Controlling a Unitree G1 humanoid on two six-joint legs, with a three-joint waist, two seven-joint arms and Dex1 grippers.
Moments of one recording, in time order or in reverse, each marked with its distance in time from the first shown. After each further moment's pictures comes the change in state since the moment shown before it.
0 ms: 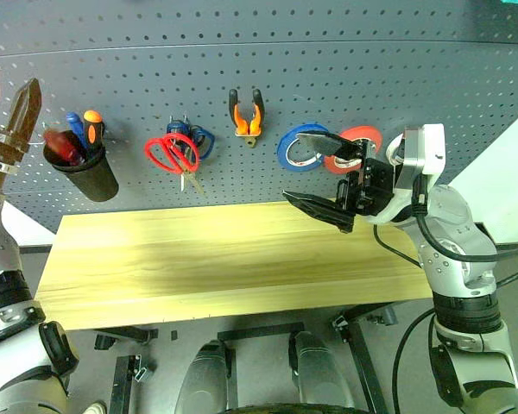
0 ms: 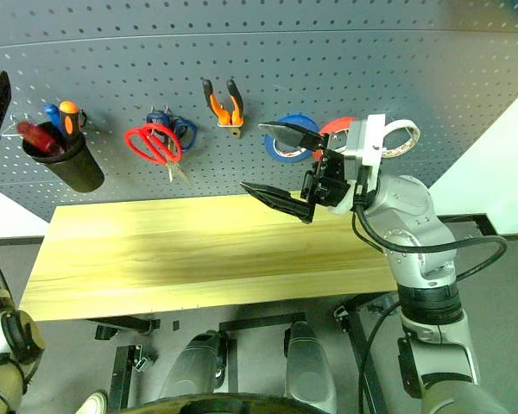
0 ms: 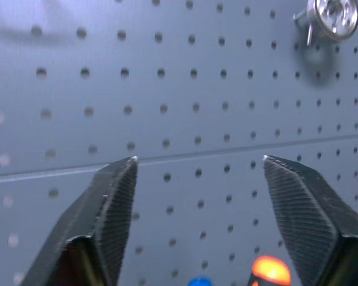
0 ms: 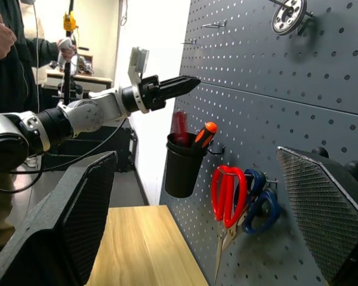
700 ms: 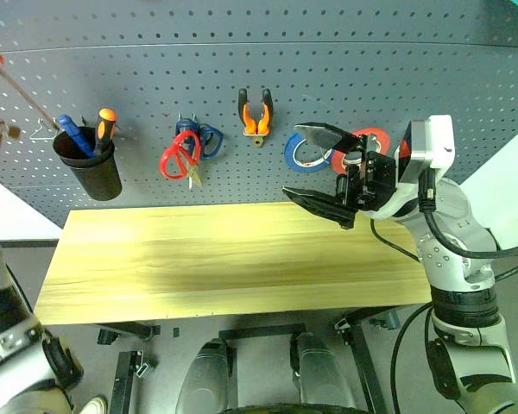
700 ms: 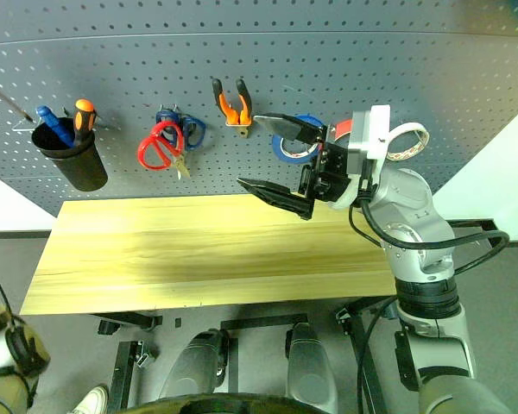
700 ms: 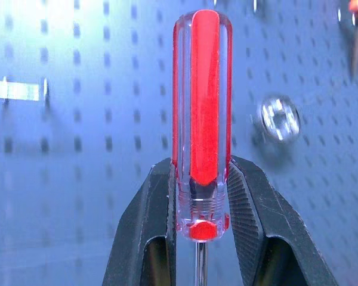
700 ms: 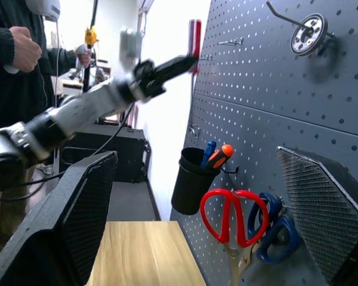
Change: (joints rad) left arm -0.012 -0.026 0.037 -0.373 -0.101 0.153 0.172; right arm -0.037 0.017 0.002 0.008 0.023 -0.001 0.017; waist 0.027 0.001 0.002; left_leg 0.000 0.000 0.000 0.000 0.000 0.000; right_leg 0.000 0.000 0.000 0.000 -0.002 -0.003
